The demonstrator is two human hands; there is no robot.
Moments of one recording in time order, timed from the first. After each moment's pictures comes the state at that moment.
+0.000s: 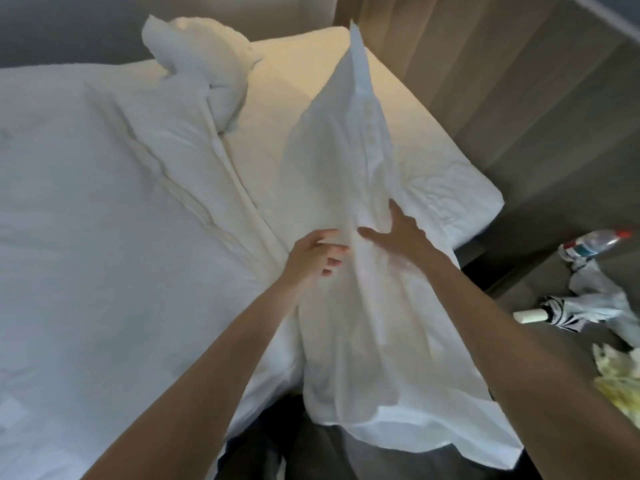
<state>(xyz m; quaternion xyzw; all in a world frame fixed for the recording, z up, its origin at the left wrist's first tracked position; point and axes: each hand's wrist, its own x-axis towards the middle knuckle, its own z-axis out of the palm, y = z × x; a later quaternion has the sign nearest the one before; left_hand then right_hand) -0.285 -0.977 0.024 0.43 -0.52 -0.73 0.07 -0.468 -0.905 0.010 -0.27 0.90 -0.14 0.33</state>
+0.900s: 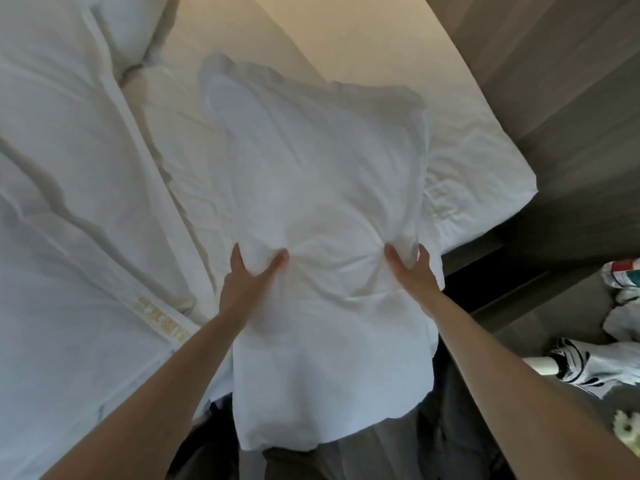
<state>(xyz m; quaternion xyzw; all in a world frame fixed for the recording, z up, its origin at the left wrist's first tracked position) -0.428 -0.959 -0.158 0.68 -0.50 -0.53 0.02 -0.678 -0.817 -0.196 -0.06 0.85 -0.29 0.43</state>
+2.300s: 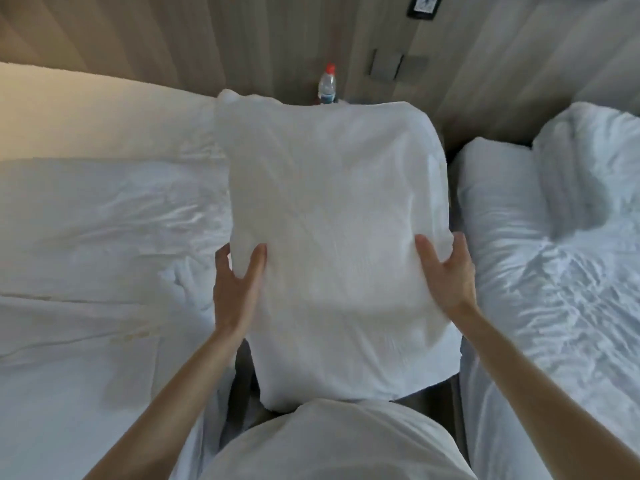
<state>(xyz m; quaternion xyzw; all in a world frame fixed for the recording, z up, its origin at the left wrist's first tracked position) -0.292 -0.760 0.018 0.25 -0.73 -0.64 0.02 -0.307 -0.468 0.046 0.22 0.86 -0.46 -0.04</state>
